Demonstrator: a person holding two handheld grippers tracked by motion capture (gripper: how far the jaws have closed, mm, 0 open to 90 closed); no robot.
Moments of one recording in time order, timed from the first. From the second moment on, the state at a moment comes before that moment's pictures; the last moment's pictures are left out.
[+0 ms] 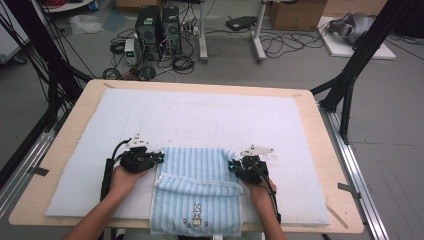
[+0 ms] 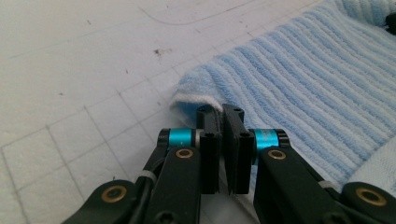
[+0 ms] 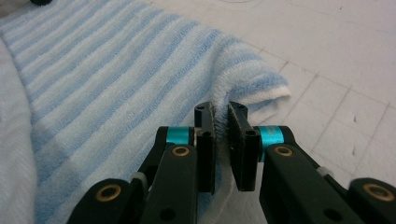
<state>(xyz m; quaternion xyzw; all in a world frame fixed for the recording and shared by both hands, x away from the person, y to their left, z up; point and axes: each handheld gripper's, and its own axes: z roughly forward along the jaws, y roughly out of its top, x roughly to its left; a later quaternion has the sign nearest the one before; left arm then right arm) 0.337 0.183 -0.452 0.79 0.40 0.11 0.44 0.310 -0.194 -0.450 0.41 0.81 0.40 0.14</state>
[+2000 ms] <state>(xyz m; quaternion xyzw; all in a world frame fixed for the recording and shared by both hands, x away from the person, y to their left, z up) 0.426 0.194 -0.431 0.75 0.44 0.11 0.48 0.405 -0.178 -0.429 0.48 0.76 0.39 0.20</state>
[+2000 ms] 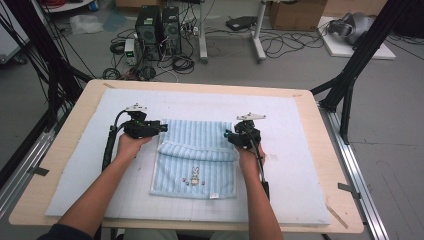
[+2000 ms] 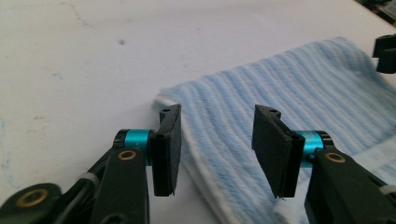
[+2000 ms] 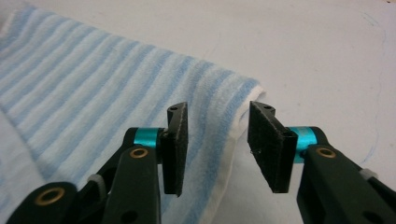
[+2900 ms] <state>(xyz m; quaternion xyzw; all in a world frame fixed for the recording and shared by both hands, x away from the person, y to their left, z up) 0.372 0.179 -0.447 0.81 0.38 0.08 0.45 0.336 -0.208 -0.432 0.41 0.78 0.45 0.10</state>
